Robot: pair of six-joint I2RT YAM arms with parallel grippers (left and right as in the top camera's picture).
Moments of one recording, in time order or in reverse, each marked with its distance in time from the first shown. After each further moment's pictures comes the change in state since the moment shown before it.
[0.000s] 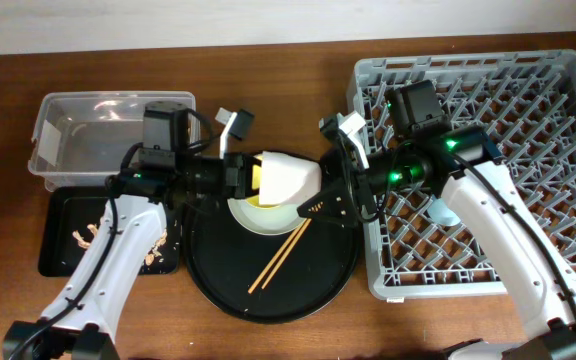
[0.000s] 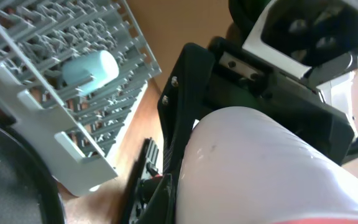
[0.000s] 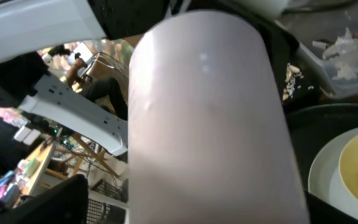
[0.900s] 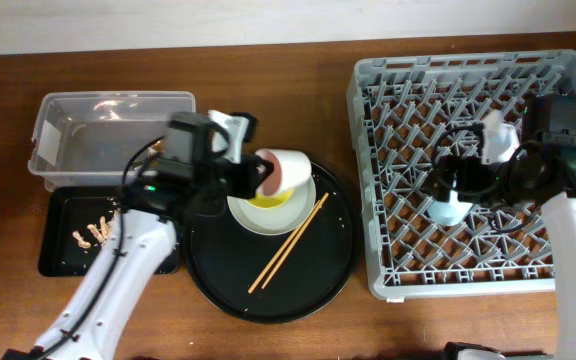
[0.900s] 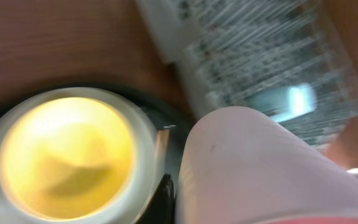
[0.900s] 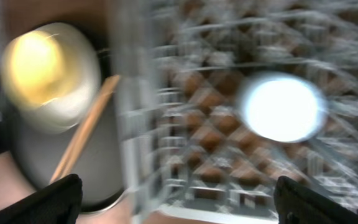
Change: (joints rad) left arm -0.064 -0.083 0.000 -0.107 -0.774 0.100; right arm -0.469 -0.157 0.000 -0.307 0.862 0.335
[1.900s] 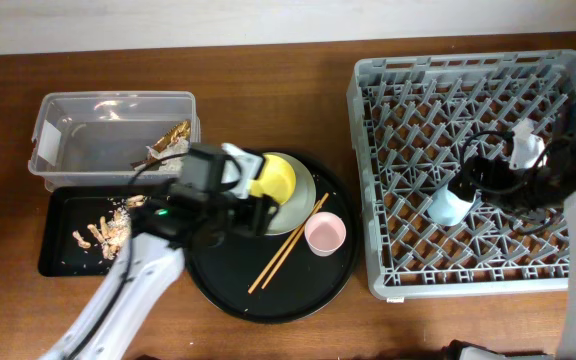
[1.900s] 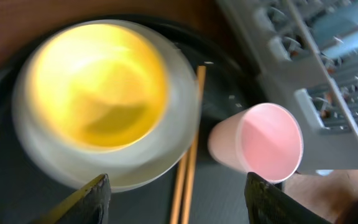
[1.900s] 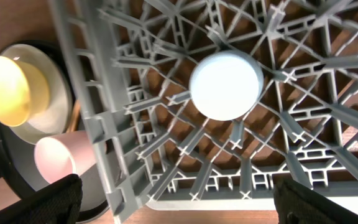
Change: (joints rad) left arm -0.158 -0.070 -0.106 -0.144 -0.302 0.208; right arm -0.157 0.010 -0.003 -0.039 0.068 0.039
